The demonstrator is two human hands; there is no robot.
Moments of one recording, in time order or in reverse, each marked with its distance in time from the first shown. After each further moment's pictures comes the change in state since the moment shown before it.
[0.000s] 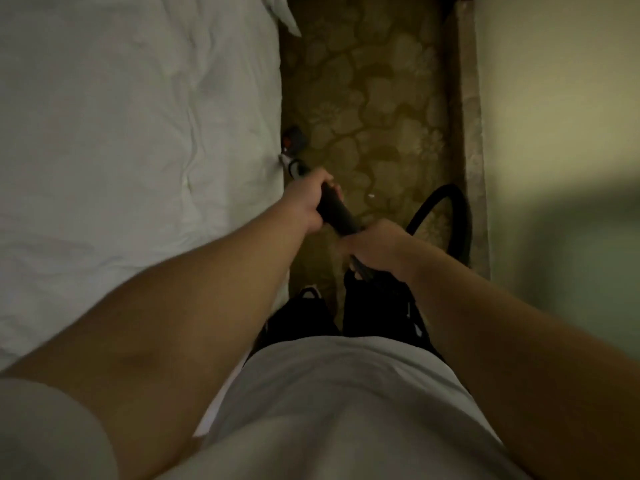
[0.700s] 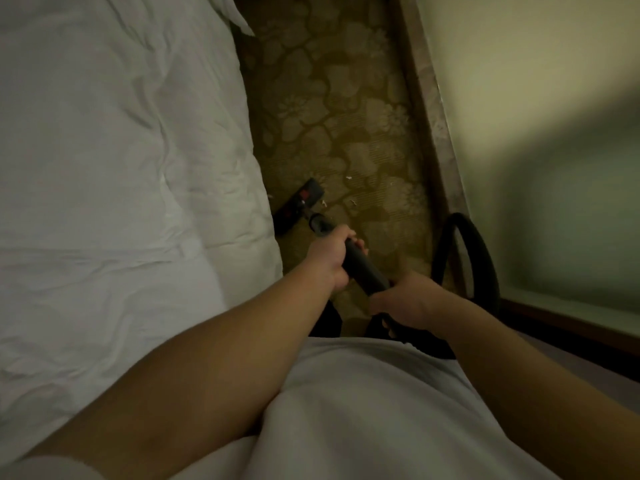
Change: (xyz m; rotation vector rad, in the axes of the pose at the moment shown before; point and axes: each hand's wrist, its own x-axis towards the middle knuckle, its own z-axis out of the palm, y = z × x) left_hand -0.079 -0.155 -0.004 0.049 -0.020 -0.230; right_hand -0.081 0.158 0.038 -0.003 0.021 0.127
